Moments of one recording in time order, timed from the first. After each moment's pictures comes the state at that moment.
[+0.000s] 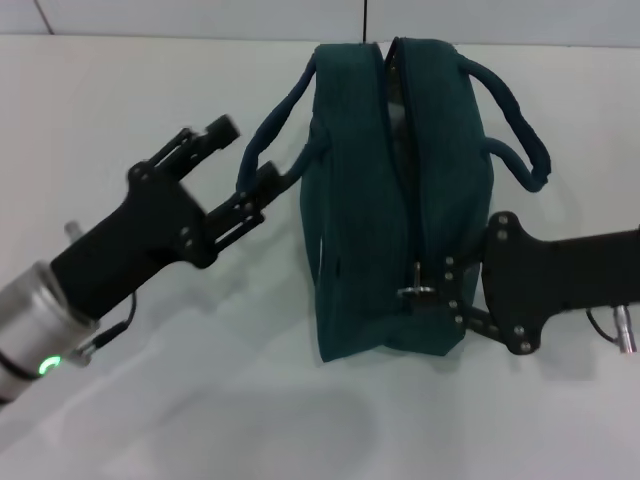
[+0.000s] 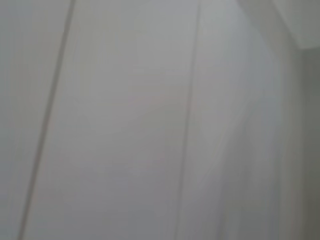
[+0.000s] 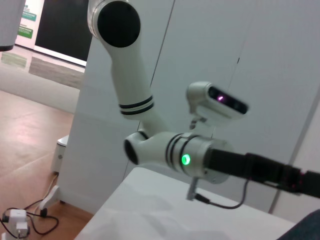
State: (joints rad) left arm -0.35 -2.10 0.87 0.17 1.24 1.77 -0.71; right arm 0.55 2.02 -1.26 -0.72 -1.58 -1.67 0.80
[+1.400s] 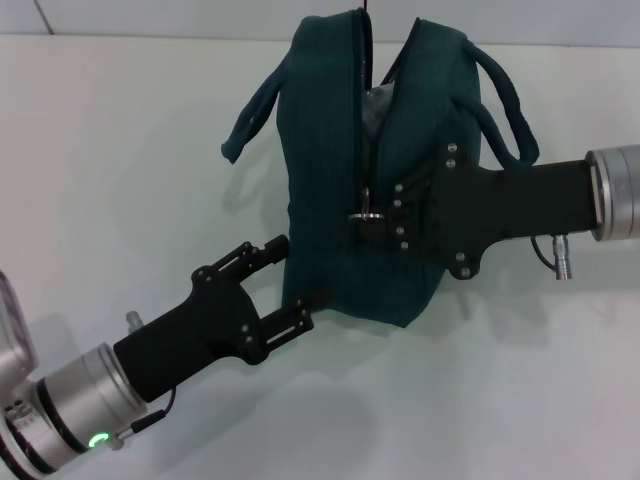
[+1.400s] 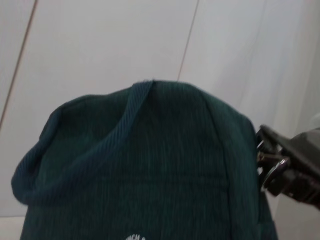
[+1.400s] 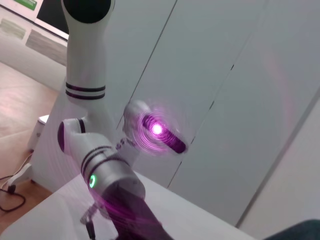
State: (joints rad) left arm -0.34 -2.10 1.06 0.01 1.21 1.63 -0.65; right arm 0.70 2.02 -1.27 -0.63 -1.53 -1.56 0.69
